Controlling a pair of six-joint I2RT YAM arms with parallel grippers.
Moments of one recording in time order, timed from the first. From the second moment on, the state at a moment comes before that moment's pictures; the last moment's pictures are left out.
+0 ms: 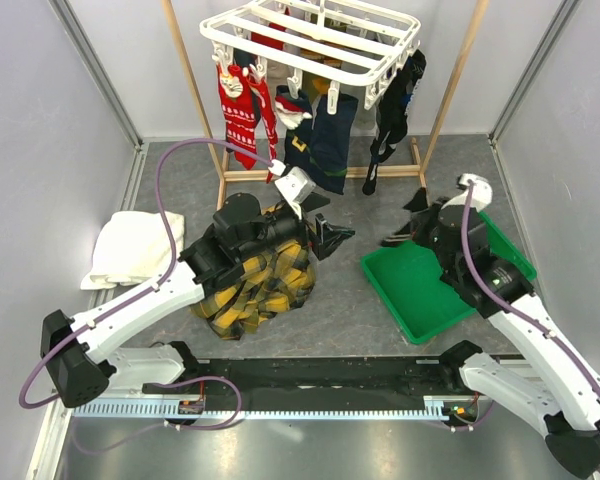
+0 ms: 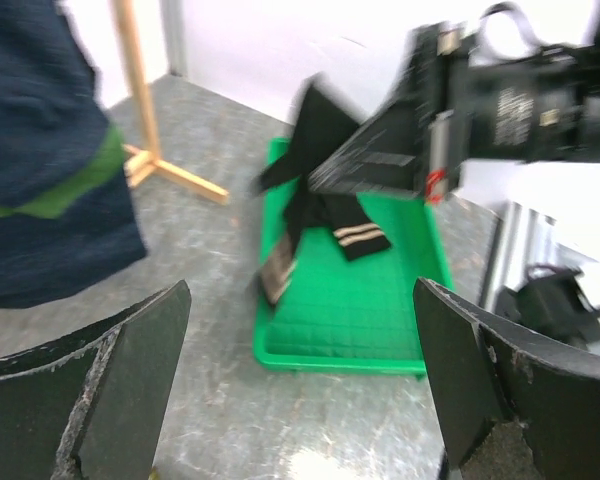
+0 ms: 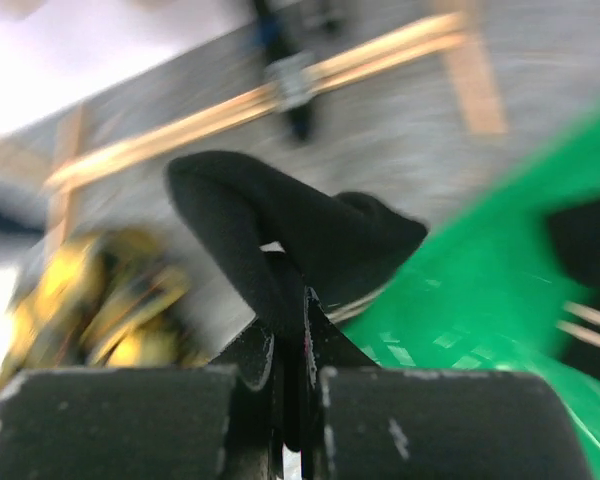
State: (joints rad) left arm -0.88 1.18 1.04 0.14 0.22 -0.12; right arm 0.52 0.83 0.91 -0.44 0.35 0.58
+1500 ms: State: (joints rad) left arm -0.88 1.09 0.98 0.14 -0.20 -0.12; right arm 0.38 1.07 0.96 0.18 -0.19 0.31
